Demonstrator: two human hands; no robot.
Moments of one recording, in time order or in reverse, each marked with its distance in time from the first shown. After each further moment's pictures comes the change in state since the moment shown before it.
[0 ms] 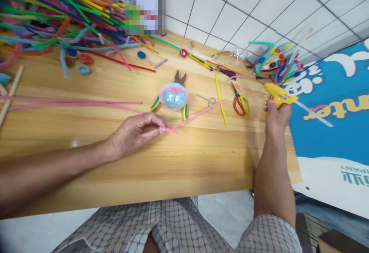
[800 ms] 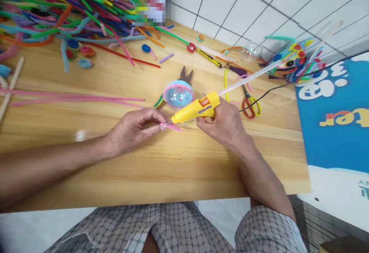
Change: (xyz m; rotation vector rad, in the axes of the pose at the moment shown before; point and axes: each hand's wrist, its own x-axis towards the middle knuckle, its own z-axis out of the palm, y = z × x) left_hand 0.003 -0.004 -0.003 -0.025 0.054 0.044; right_hand -0.073 -0.195 0.083 -0.302 -0.436 -0.339
